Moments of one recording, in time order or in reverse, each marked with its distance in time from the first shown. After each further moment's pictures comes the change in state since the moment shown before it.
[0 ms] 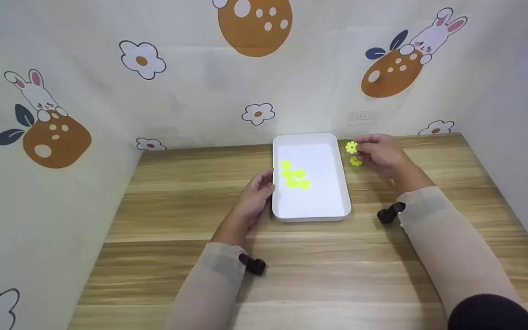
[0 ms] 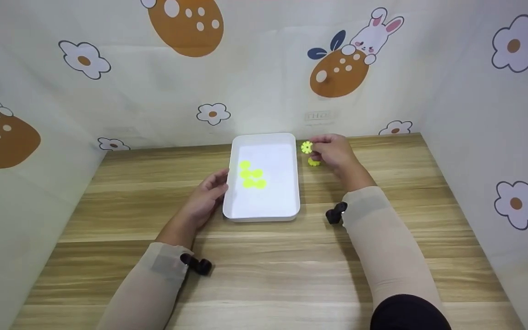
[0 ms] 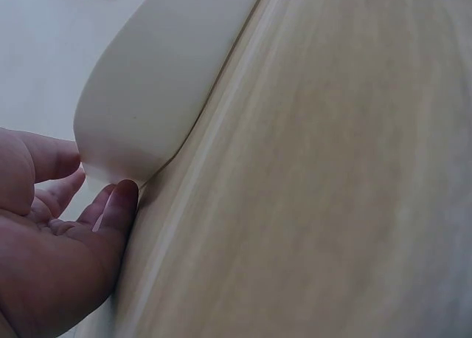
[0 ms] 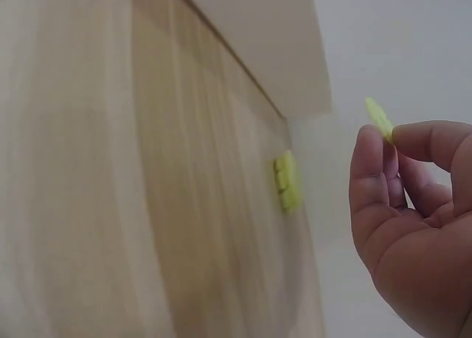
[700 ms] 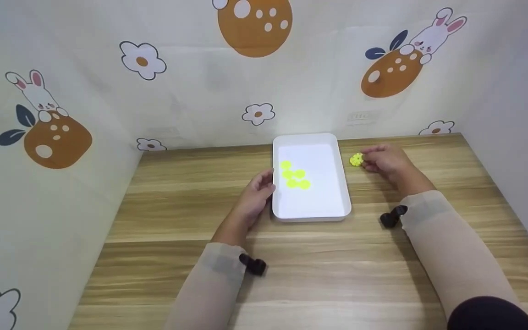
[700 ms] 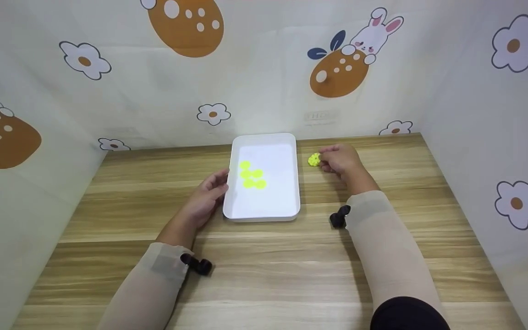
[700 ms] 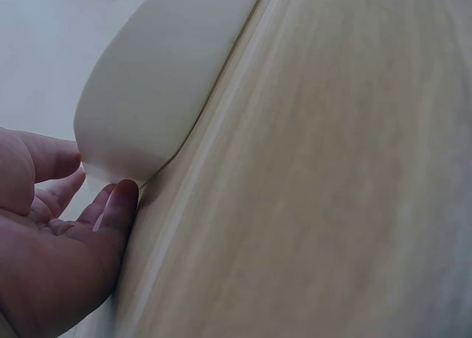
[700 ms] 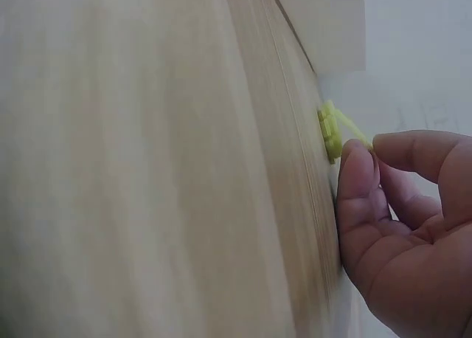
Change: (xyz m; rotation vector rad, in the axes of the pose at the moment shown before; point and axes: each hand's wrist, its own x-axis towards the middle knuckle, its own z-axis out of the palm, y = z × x) left_hand -0.001 0.002 0.000 -0.003 0.000 0.006; right_hand 0.004 0.025 -0.013 -0.125 0.057 0.092
